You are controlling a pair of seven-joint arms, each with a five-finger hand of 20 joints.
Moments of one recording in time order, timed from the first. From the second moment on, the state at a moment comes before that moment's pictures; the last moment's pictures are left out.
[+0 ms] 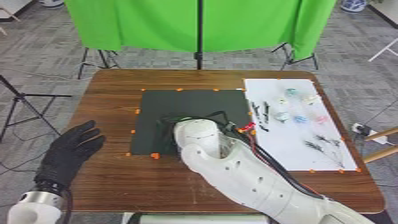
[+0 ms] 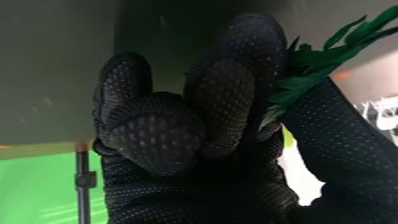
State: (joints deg) left arm 133.6 -64.5 -106.2 -126.7 39.9 9.0 -0.5; right arm -58.5 -80.9 33.4 -87.6 -124.4 -29.9 37.7
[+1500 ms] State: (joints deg) left arm 129.2 -63.1 -104.0 -124.9 40.5 7.6 -4.7; right arm -62.8 -86.2 39.0 -87.4 -114.1 -28.3 42.7
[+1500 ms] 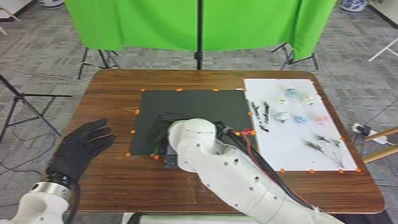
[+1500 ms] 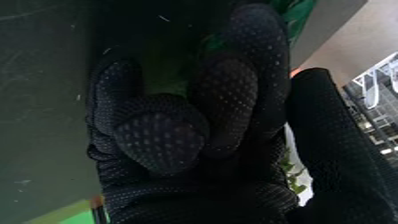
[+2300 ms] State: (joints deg) left arm 129.3 -63.0 -103.7 -124.9 40.5 7.7 -4.1; right arm -62.2 -85.9 39.0 -84.5 -118.6 -23.5 38.1
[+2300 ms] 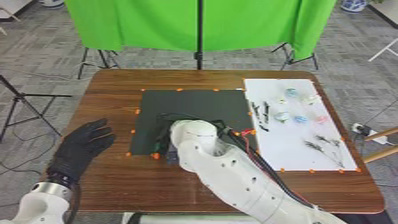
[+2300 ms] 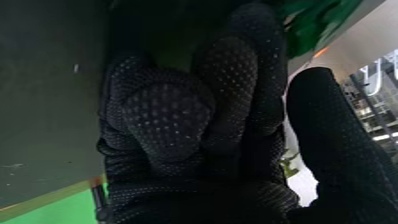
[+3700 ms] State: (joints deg) left arm 134.8 -65.4 -106.8 -126.6 40.2 8.6 0.9; right arm -91.1 -41.7 88.6 -117.3 -111.1 -22.0 44.7
